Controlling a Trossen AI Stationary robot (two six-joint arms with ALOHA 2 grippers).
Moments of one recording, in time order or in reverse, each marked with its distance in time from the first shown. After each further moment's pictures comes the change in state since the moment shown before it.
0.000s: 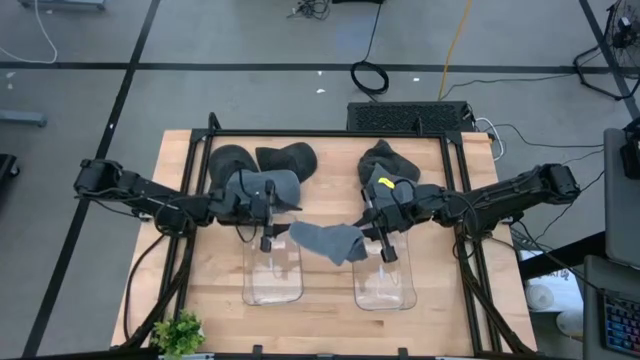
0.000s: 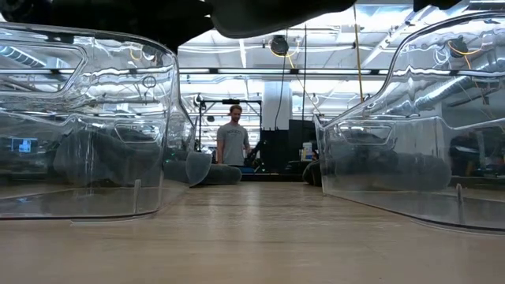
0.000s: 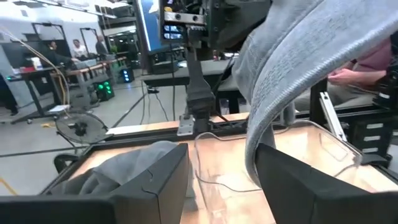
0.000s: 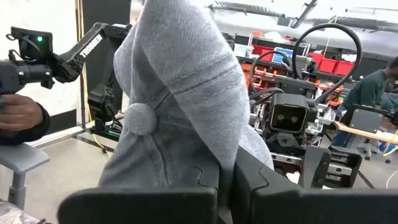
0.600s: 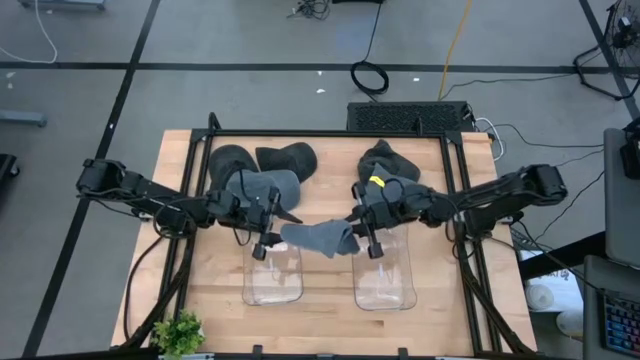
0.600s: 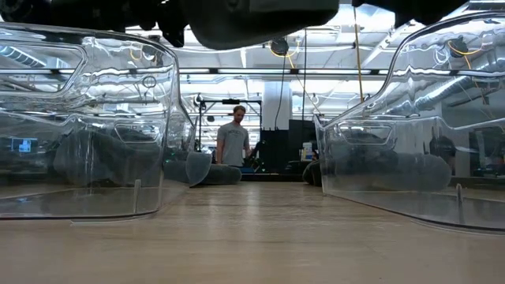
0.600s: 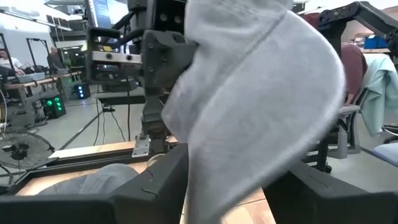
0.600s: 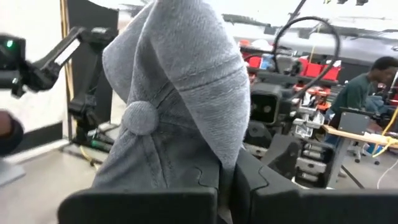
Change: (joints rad) left arm -0.019 0.030 -0.001 0.100 0.166 -0.056; right arm -0.046 0.141 0.000 0.208 0.001 0.039
